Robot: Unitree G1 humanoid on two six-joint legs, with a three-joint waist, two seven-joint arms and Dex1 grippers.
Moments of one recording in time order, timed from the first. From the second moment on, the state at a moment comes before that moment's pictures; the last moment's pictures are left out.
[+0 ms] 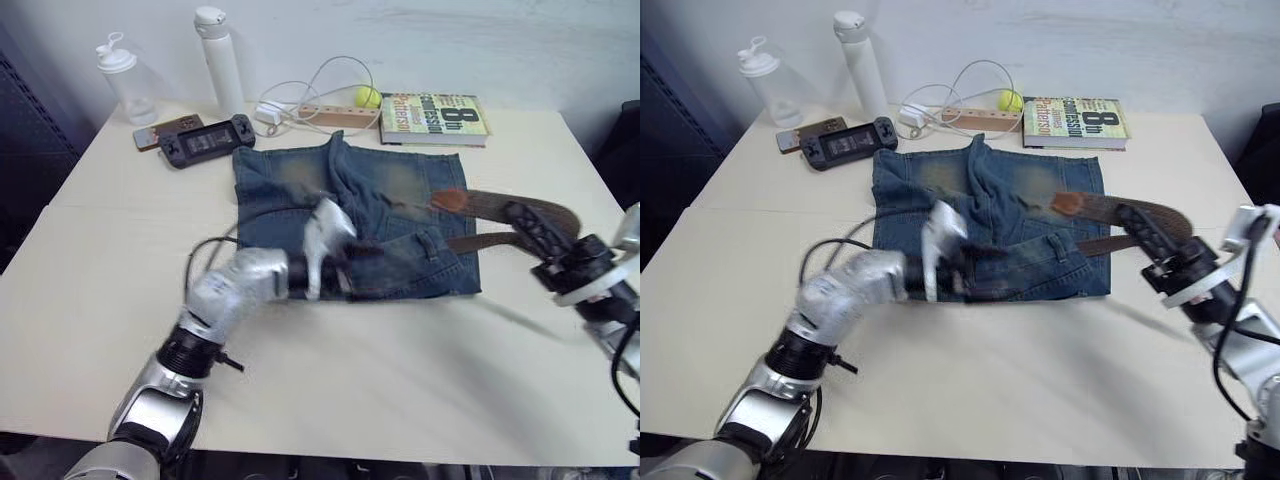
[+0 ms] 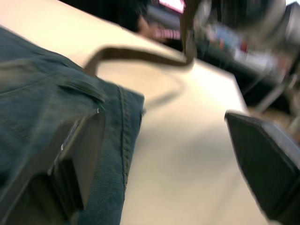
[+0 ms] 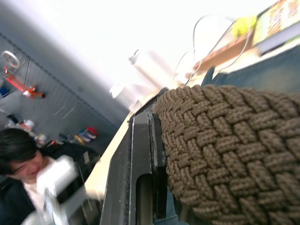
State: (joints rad) left arm -0.66 0.30 -0.51 -0.06 -0.43 0.49 -0.73; right arm -0.01 -0.70 -0.61 -0.36 1.73 0.70 0.18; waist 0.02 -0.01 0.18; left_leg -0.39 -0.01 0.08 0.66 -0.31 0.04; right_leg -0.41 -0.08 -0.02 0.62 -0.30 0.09
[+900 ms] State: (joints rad) left arm -0.97 -0.09 -0.59 0.97 0.28 -0.36 -0.47; right arm 0.08 -0.60 -0.71 -0.47 1.76 0.55 0.00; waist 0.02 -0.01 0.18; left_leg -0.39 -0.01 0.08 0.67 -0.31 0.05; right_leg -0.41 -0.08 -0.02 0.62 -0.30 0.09
